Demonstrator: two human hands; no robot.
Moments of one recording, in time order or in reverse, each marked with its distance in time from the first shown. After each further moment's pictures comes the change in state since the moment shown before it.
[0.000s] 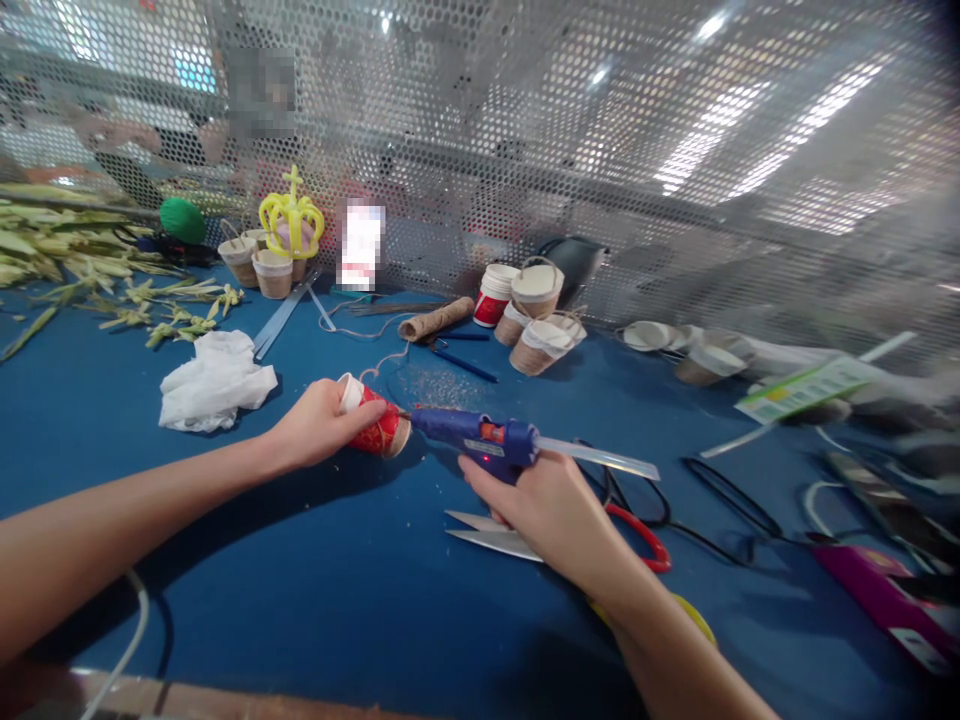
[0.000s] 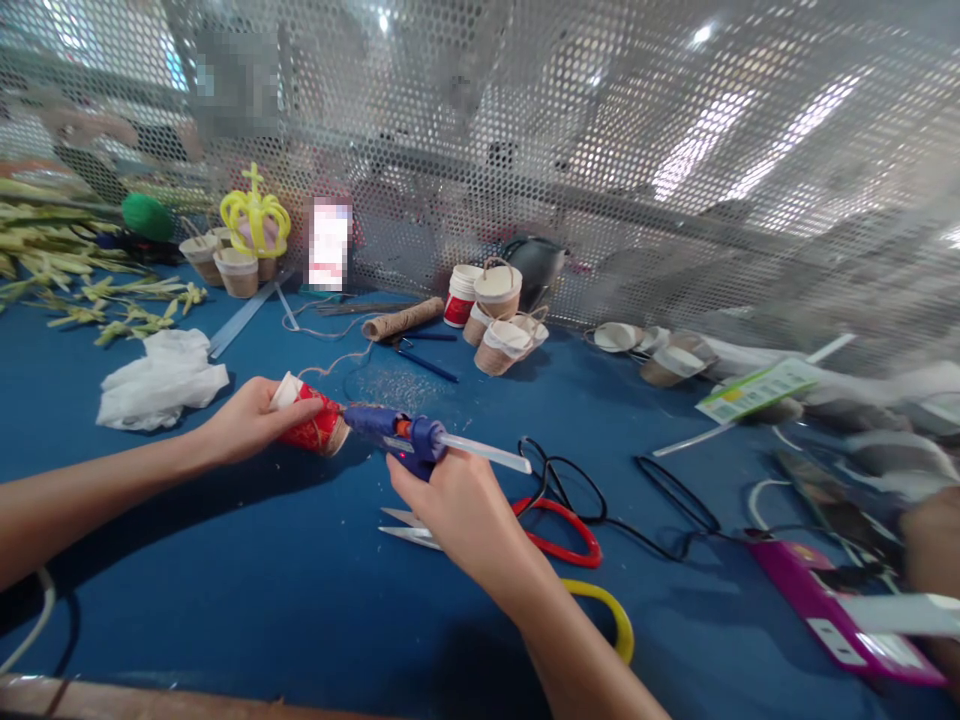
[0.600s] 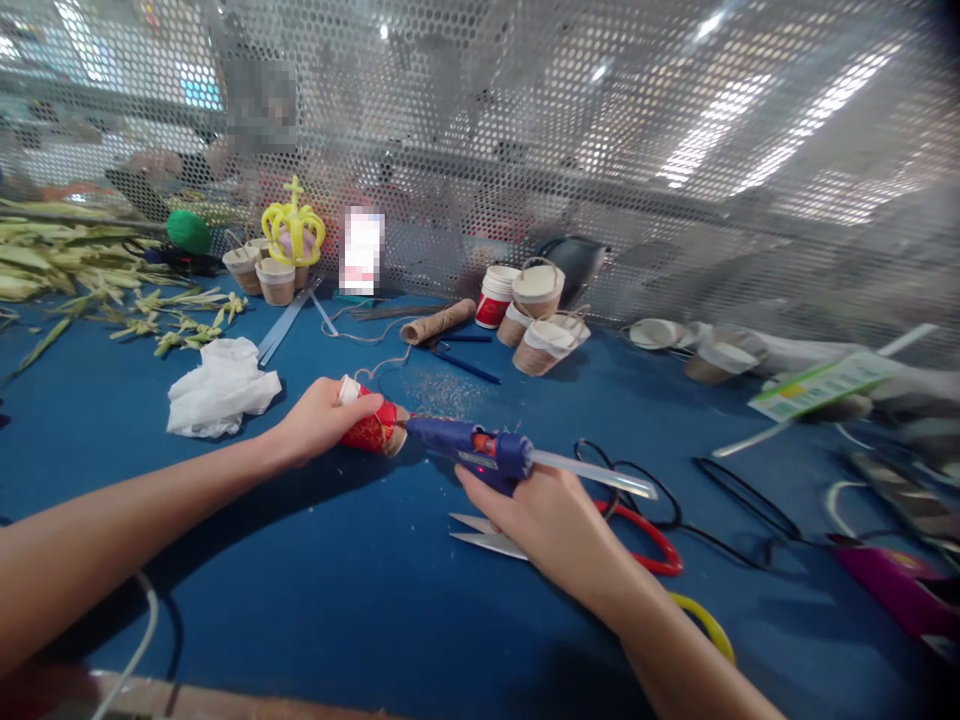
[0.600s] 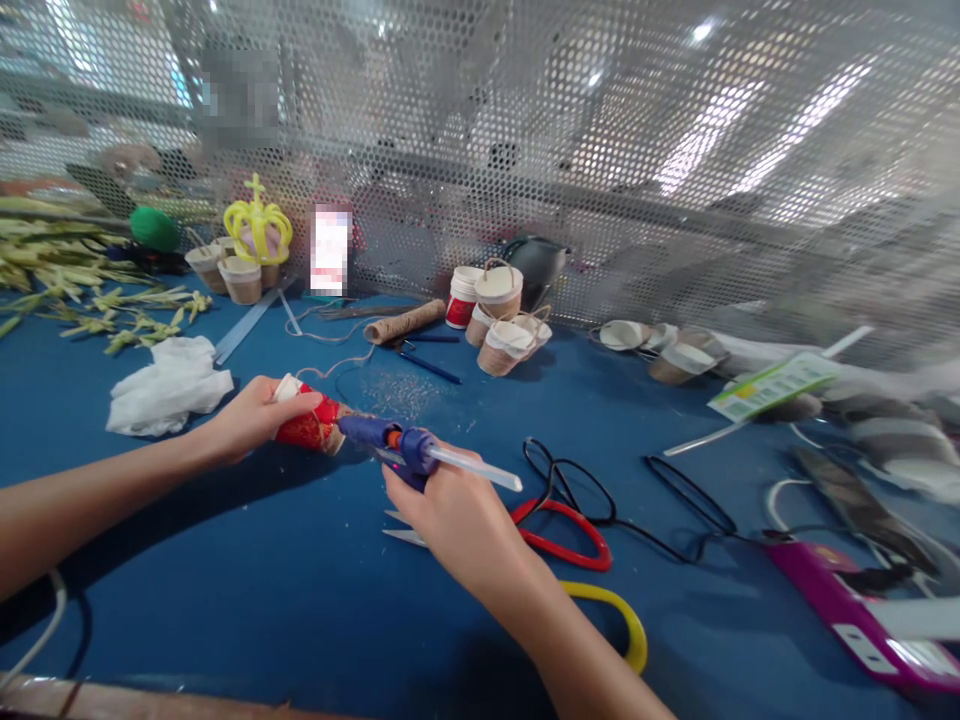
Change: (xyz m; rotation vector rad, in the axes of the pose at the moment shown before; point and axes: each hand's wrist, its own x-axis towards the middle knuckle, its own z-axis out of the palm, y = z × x) left_hand 0.008 -0.005 -0.002 -0.046 0.028 -0.035; right_hand -0.002 -0.004 -0.002 -0.068 0.038 -0.147
